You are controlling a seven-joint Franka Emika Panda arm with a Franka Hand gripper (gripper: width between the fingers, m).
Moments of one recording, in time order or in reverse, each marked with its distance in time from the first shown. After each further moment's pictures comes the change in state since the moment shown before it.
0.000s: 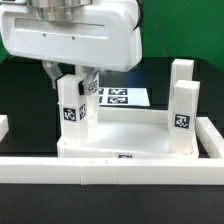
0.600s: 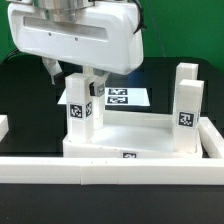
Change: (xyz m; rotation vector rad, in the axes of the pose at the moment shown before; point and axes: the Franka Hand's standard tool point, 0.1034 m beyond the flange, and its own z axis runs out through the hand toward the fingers) arm -0.007 -0.005 -0.006 -0.013 -0.009 0.038
